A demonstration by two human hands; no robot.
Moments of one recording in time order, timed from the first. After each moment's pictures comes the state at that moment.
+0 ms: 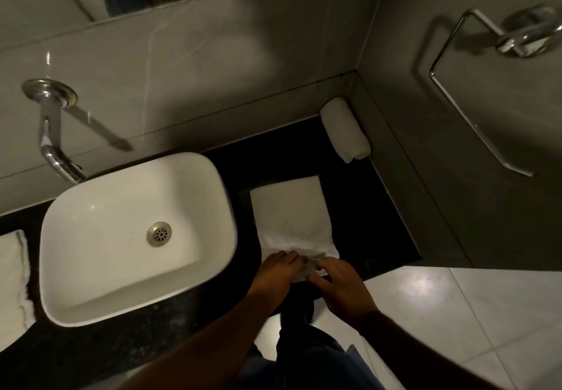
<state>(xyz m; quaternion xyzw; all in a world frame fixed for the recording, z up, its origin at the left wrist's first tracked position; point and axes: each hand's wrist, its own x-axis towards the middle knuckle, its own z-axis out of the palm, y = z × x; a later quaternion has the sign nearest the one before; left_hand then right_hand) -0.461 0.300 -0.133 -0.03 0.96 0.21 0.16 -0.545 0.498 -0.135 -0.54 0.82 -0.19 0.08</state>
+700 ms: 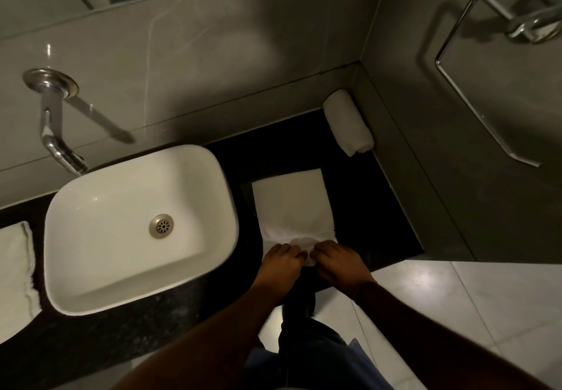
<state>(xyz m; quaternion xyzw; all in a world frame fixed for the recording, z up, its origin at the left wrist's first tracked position) -0.467 0.308 -0.146 0.01 0.98 0.12 0.16 -0.583 0.481 -0.146 -0.55 0.82 -0.09 0.17</state>
